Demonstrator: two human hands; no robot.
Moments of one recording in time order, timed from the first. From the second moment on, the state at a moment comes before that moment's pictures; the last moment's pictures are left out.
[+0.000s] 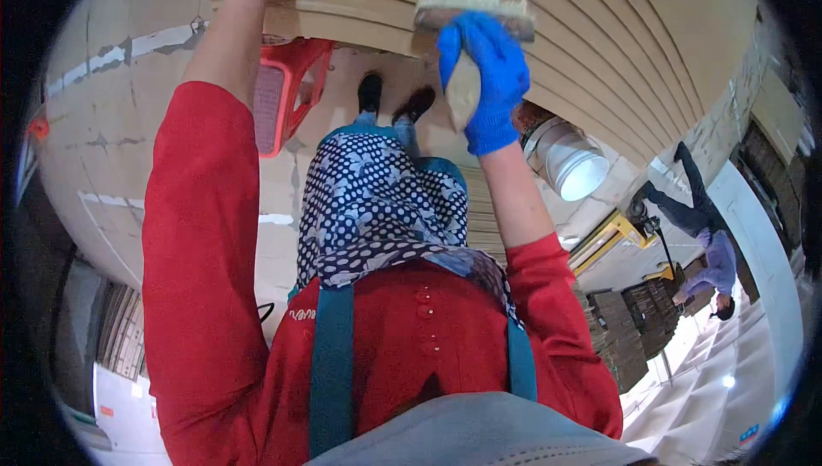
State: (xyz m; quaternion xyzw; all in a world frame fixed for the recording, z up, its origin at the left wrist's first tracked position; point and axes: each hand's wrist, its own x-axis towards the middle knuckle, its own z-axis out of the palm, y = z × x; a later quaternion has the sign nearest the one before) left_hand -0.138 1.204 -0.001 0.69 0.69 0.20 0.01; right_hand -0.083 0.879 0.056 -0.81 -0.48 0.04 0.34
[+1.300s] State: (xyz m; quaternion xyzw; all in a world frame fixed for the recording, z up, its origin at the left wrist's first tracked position) left_hand 0.186 1.215 -0.036 0.80 0.56 0.19 -0.05; right_hand 0.294 0.943 0.020 -0.78 -0.31 -0.05 0.54
